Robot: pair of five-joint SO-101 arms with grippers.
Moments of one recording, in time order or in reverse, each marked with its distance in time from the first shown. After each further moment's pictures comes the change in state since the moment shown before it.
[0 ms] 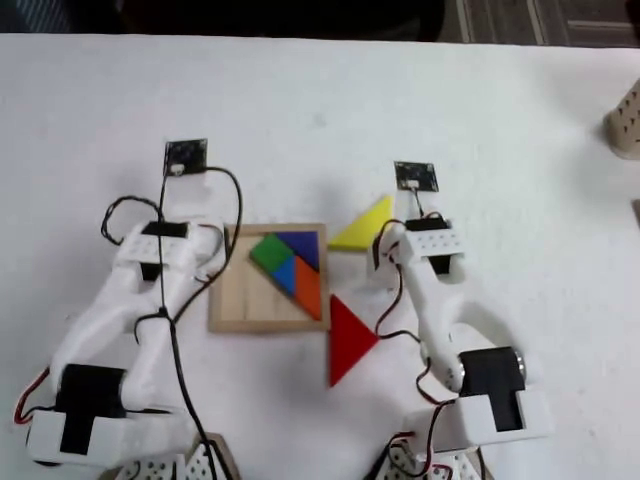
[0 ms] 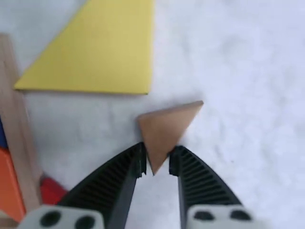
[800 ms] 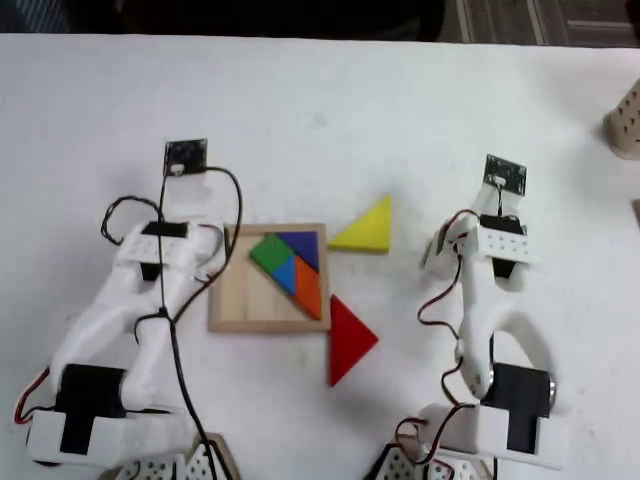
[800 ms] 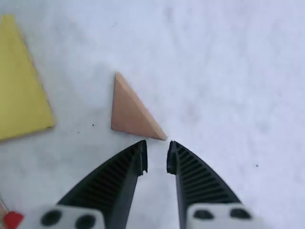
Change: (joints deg) left arm 0.0 0.0 0.0 0.0 0.0; right arm 18.4 -5.8 -1.2 2.7 0.1
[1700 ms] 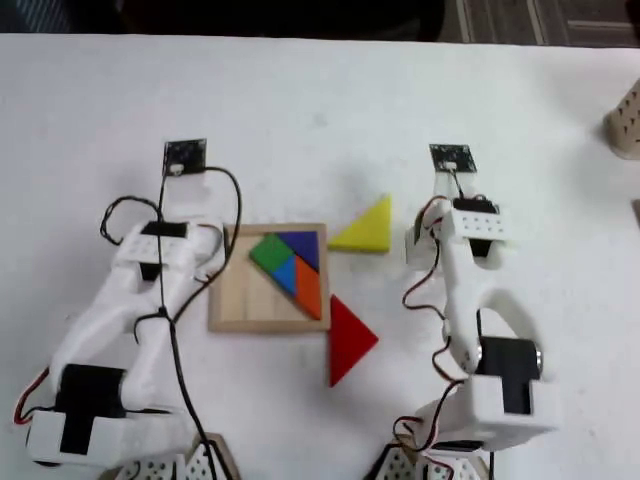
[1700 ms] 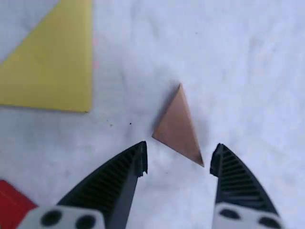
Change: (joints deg) left arm -0.3 0.0 0.0 0.0 0.0; right arm -6.1 10.4 -9.6 3.3 15.1
